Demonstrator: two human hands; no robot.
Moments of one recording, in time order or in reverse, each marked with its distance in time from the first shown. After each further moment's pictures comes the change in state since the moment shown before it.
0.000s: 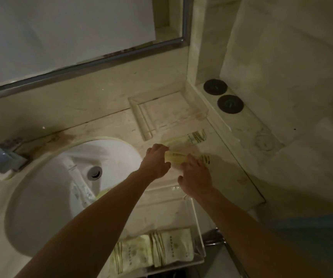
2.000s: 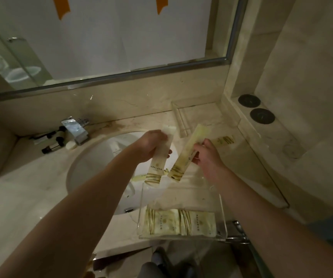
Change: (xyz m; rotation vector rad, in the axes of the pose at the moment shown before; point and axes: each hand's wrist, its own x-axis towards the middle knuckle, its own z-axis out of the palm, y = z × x) left_hand -0.112 -0.040 -0.115 -1.166 -0.017 -0.266; right_hand -0.036 -0.088 -0.061 1.448 -0.056 0.183
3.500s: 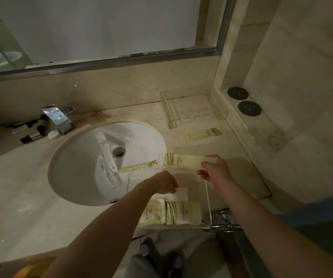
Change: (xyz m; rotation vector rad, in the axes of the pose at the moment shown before) left_hand 0.011 -0.131 0.069 1.055 -0.196 -0.058; right_hand -0.017 0.049 -0.076 -0.170 0.153 0.068
